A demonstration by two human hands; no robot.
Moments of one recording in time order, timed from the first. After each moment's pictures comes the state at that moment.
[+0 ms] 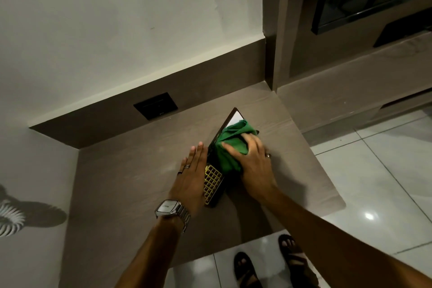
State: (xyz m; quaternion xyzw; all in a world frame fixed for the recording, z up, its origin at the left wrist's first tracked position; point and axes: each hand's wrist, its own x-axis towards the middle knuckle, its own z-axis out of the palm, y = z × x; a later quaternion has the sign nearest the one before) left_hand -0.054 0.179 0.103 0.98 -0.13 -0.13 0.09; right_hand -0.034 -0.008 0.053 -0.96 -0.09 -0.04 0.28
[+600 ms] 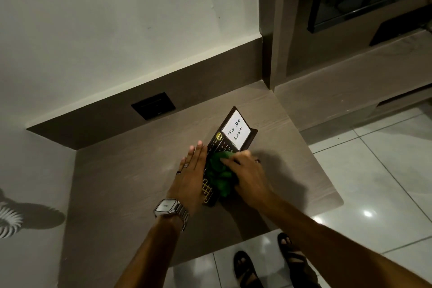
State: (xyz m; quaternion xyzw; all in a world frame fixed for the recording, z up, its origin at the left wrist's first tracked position) left_hand -0.050 0.177 0.106 0.98 -0.12 -0.16 0.10; right_hand -0.059 0.001 0.052 -0.93 -0.16 -0.04 0.33
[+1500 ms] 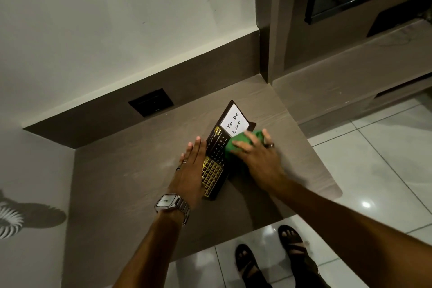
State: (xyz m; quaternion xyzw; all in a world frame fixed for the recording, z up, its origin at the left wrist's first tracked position) left_hand -0.052 0.177 0.105 0.98 -0.12 -0.14 0.11; right_hand -0.031 -0.032 0.042 -0.97 -0.21 -0.03 0.09
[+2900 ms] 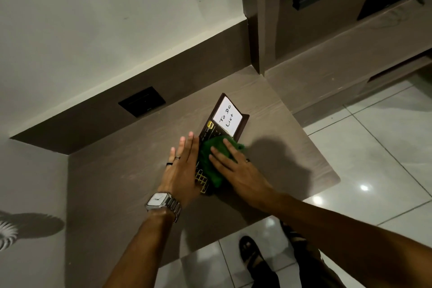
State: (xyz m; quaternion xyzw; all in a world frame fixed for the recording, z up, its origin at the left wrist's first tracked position) left_hand -0.046 0.191 0.100 0.97 -0.17 -0.15 0.07; right_hand -0.074 0.002 0.025 -0.94 -0.26 -0.01 0.24
